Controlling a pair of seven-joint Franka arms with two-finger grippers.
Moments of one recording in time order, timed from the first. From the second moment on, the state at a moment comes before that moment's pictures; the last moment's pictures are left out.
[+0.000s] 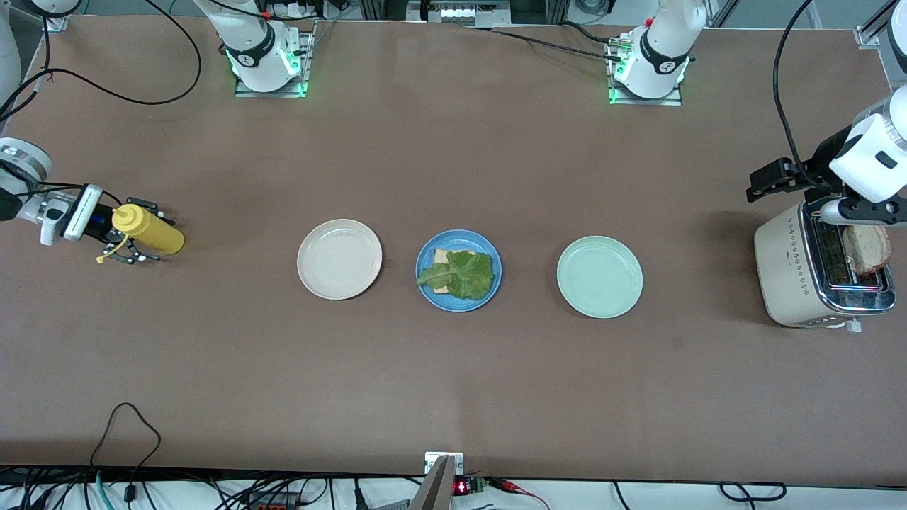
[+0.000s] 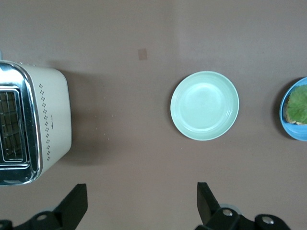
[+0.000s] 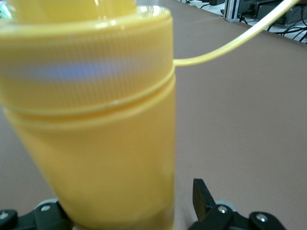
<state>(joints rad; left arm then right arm) 0.08 0.05 -0.08 -1.63 -0.05 1.63 -0.01 -0.52 0.72 -0.13 -1.84 0.98 1.74 -2.57</state>
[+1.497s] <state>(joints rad) 0.08 0.05 -0.09 -1.63 -0.05 1.64 -0.02 0.00 0.38 -0.07 -1.83 0.58 2.00 -1.68</state>
